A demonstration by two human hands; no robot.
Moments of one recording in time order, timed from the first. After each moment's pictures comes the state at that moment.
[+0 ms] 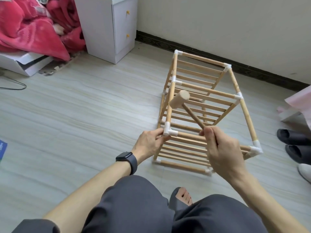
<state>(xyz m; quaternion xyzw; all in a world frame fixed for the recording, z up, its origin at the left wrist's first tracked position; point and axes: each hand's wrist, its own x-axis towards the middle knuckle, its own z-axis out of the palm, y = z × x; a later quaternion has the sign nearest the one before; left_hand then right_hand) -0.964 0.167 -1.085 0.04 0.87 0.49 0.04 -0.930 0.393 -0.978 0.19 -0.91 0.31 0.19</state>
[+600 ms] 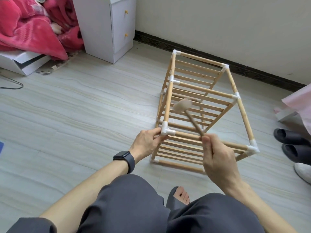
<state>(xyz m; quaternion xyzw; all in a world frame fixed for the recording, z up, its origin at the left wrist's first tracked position) -0.966 0.166 -1.087 0.06 0.87 0.48 0.03 -0.912 0.400 -0.993 0.21 -0.92 0.28 0.16</state>
